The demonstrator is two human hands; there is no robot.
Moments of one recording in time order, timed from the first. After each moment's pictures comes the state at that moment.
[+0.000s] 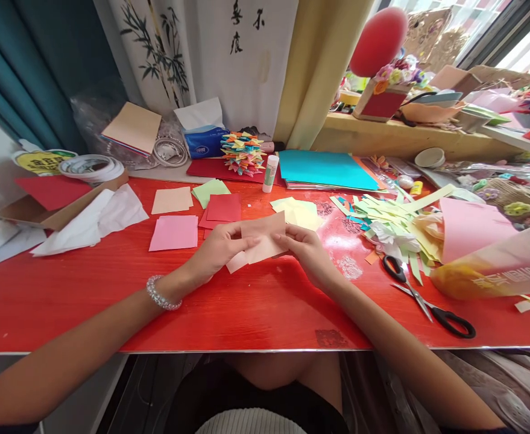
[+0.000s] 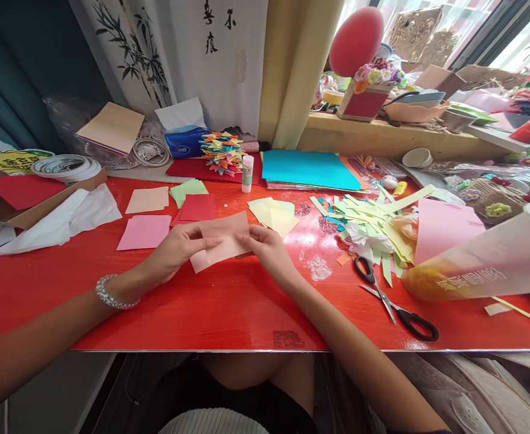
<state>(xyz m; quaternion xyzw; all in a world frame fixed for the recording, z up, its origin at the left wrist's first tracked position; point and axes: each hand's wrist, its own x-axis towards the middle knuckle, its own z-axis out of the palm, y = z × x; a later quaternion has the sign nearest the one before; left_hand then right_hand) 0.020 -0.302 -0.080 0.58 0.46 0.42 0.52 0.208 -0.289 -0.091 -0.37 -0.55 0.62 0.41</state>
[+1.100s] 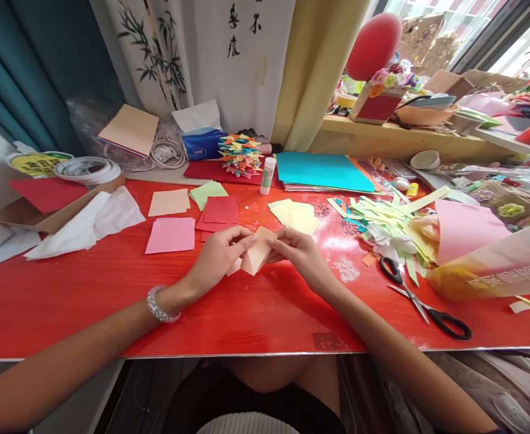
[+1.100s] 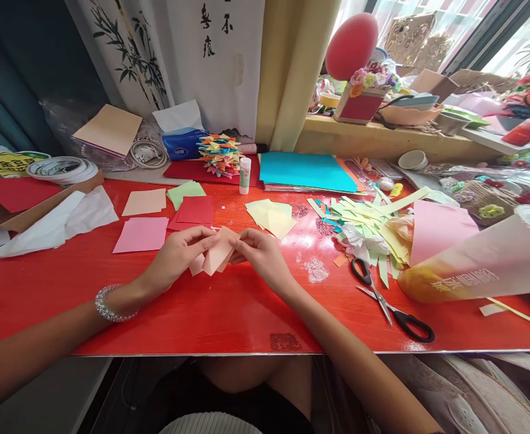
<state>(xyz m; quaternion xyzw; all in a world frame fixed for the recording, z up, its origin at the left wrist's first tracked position) 0.029 -0.311 -0.077 0.62 0.51 0.41 0.44 0.204 -0.293 -0.088 -0.38 -0.57 0.61 0.41</state>
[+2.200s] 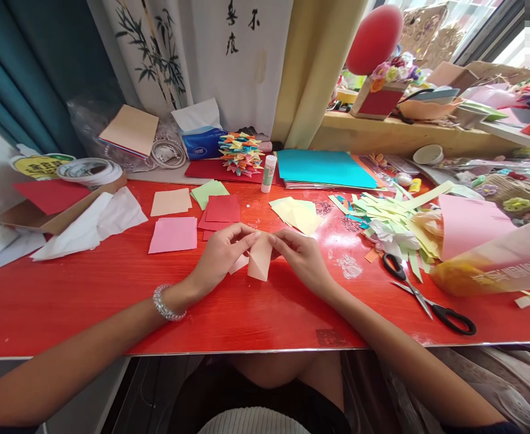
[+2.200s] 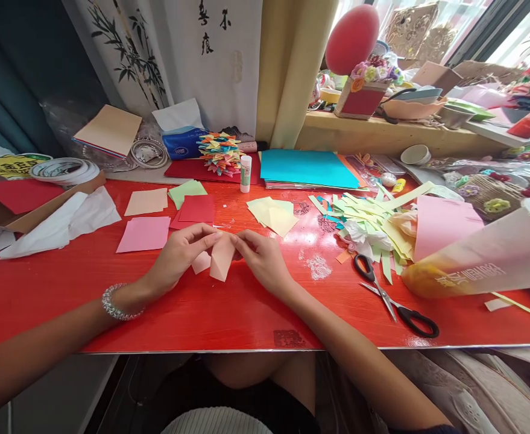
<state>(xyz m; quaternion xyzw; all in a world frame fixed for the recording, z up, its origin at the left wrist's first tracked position) 0.029 -0.312 -0.079 0.59 0.47 0.45 0.48 0.202 -0.298 -0.095 -0.40 -0.69 0.43 0.42</state>
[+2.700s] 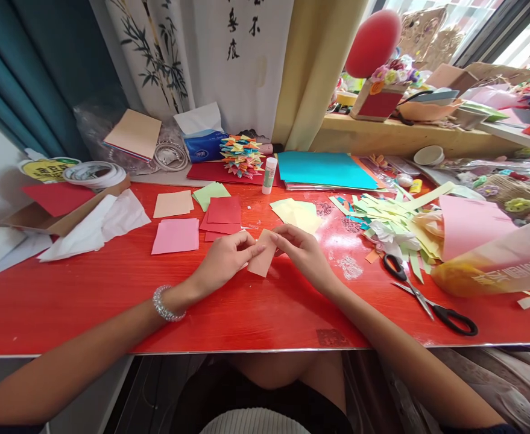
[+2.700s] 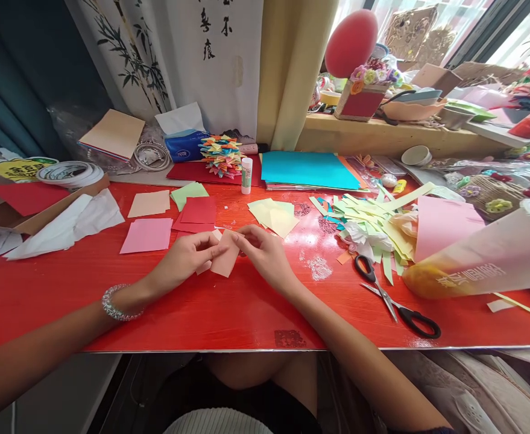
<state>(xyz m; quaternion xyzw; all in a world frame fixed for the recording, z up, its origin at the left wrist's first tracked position) 0.027 -0.314 -0.080 0.65 0.51 0.36 0.44 0.205 -0.294 -0.091 -0.40 -0.66 0.47 0.43</state>
